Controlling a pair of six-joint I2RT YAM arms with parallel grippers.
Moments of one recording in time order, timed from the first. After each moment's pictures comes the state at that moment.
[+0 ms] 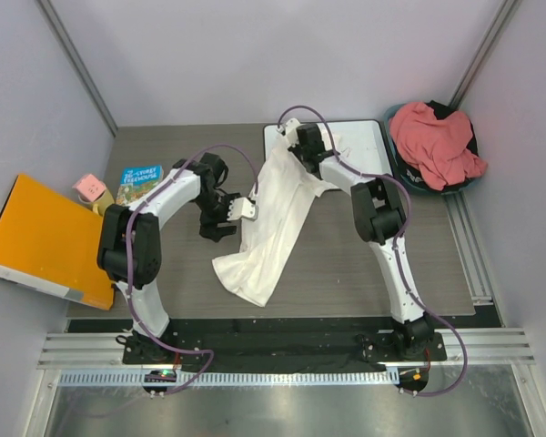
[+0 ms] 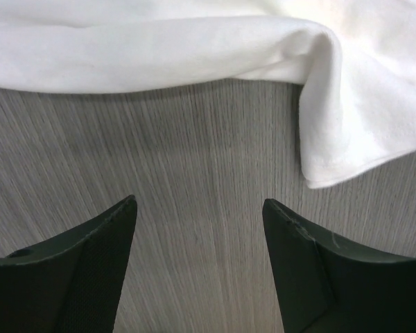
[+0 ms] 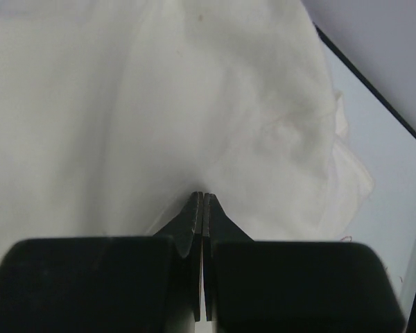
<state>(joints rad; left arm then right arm) -0.33 1.84 1.40 -1.05 0.36 1.33 0.41 2.47 1.96 -0.08 0.24 -0.46</state>
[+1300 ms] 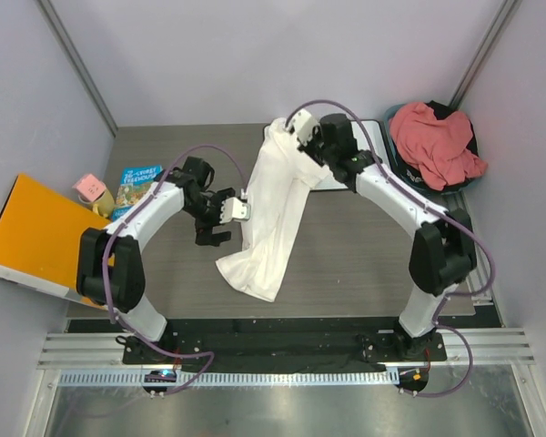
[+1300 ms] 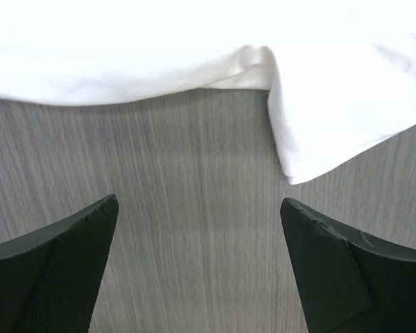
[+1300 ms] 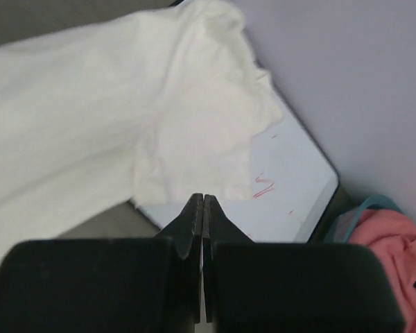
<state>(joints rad) -0.29 1.64 1.25 -0.94 0.48 1.31 0.47 1.81 1.52 -0.12 0.09 -0.58</state>
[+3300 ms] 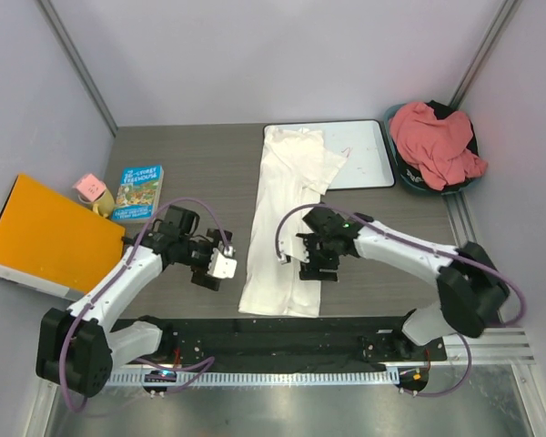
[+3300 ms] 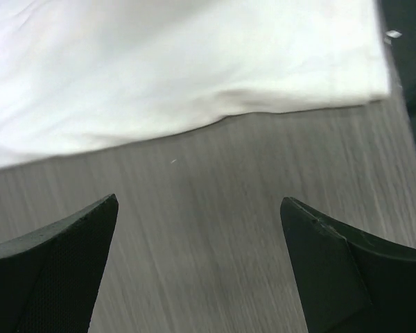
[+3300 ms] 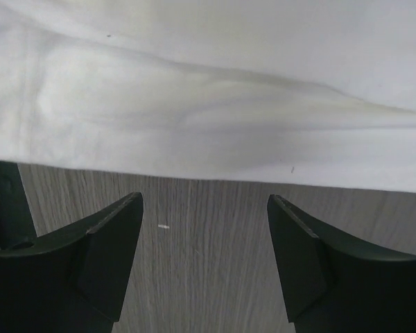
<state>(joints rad) -0.32 1.11 0.74 -0.72 0.69 1.45 0.76 1.52 0.96 -0.70 -0.22 -0.84</state>
